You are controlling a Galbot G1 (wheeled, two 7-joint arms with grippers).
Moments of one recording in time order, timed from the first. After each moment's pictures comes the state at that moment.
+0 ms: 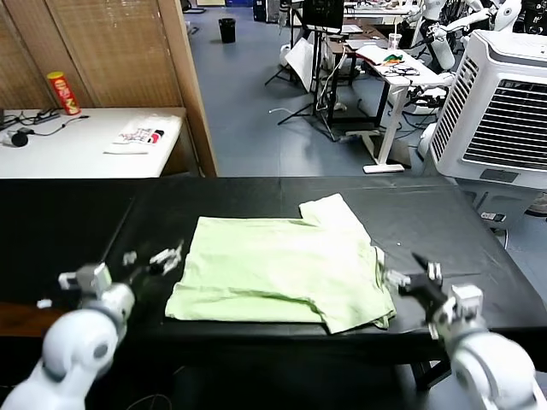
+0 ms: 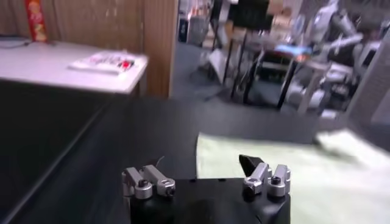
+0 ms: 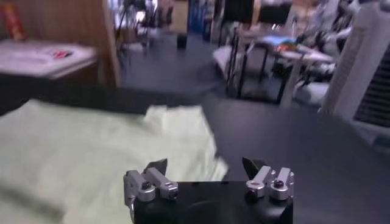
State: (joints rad) left arm 1.11 -0.98 -0.50 -1.98 -0.86 0.56 -0.28; right arm -0.97 1.08 0.46 1.83 0.48 -0.57 0.13
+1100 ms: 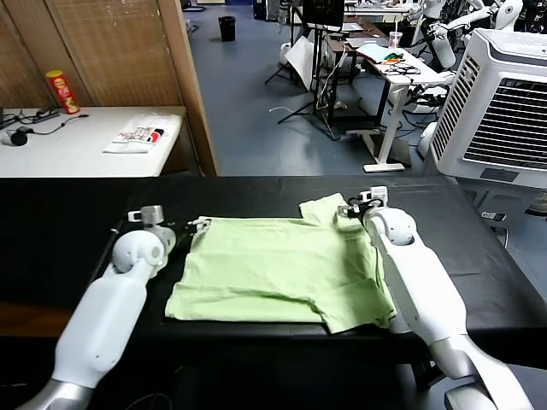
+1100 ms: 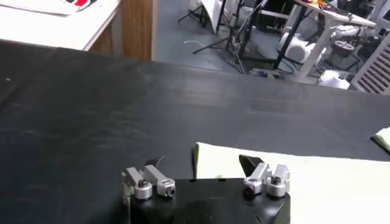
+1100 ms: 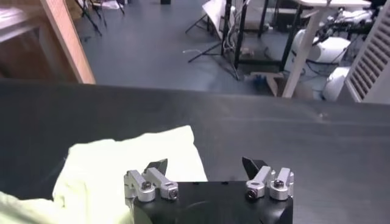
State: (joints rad) left arm 0.66 -1.12 -0.27 -1.40 -0.80 0.71 -0.17; right arm -0.46 1.27 0.21 1.13 0.44 -0.67 0.05
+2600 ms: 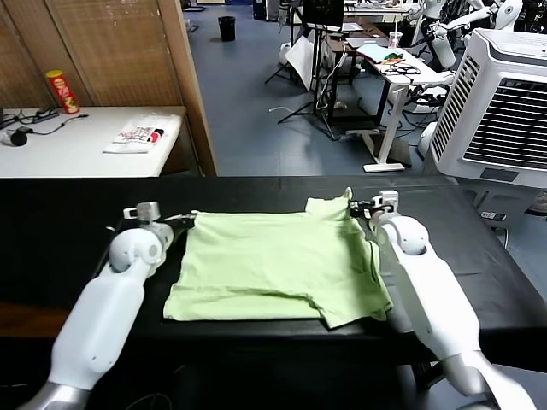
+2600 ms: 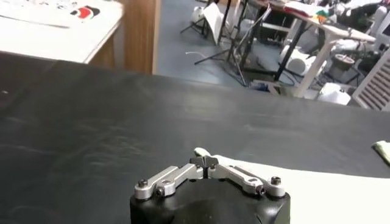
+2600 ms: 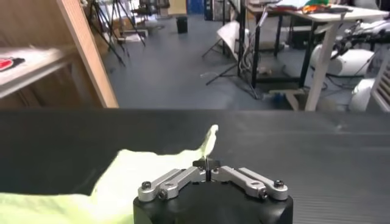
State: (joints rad) left arm 0.75 -1.06 -0.33 -1.57 -0.83 0.69 -0.19; right arm -0.65 1.13 0.28 1.44 0.55 -0.60 -0.03
